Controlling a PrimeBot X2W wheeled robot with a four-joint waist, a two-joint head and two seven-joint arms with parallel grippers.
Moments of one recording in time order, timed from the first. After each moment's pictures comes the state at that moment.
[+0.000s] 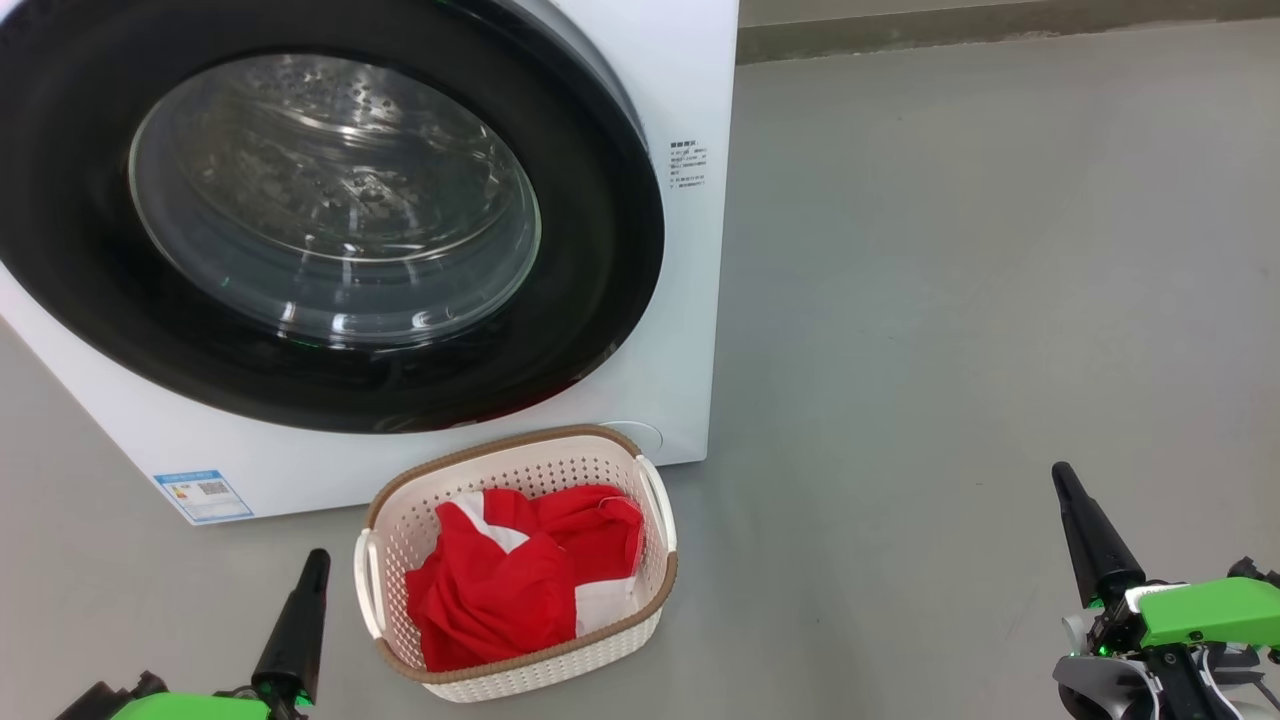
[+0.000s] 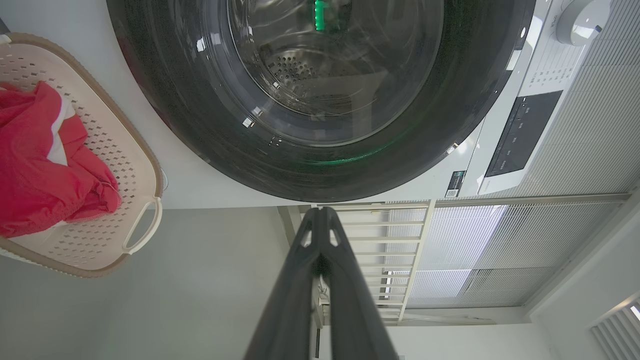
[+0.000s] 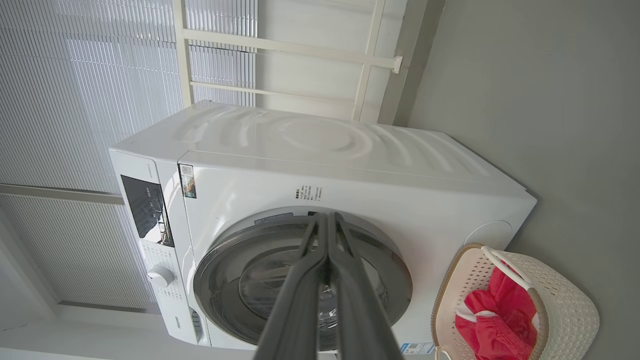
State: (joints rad) left arm -0.07 0.04 0.08 0.27 -1.60 -0.12 0.11; right arm -0.07 -0.05 -0.13 0.27 1.61 0.13 0.11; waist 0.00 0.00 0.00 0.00
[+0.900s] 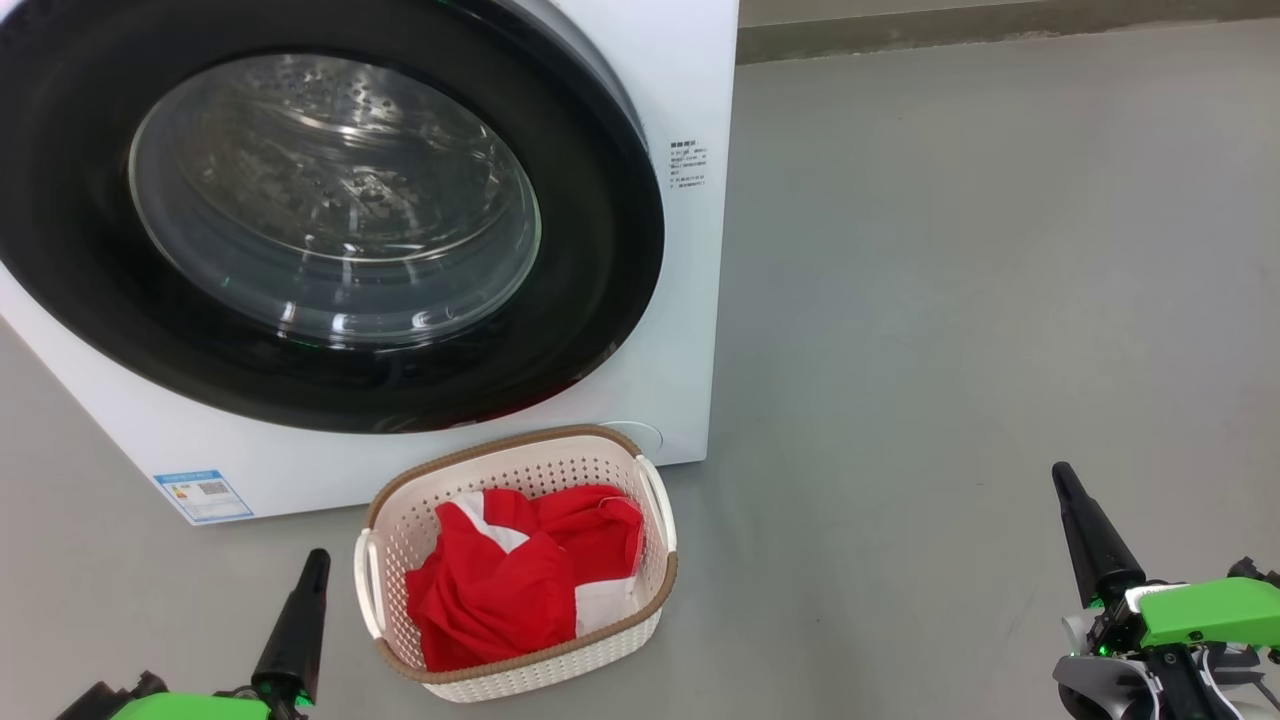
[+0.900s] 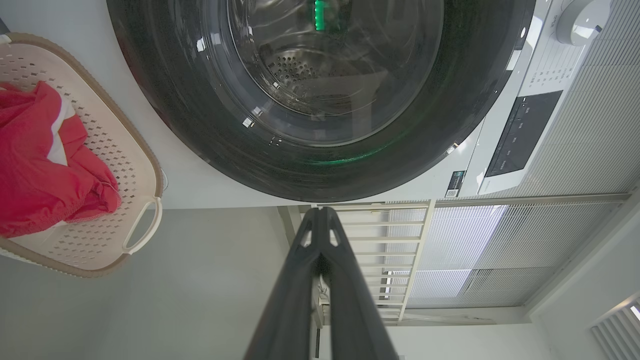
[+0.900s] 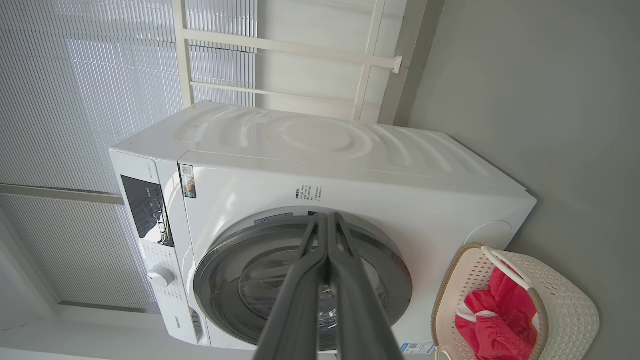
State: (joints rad) left arm -0.07 0.04 0.08 0.27 -1.60 -0.12 0.11; right arm -0.07 -0.05 -0.13 0.27 1.61 0.13 0.11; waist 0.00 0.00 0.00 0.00
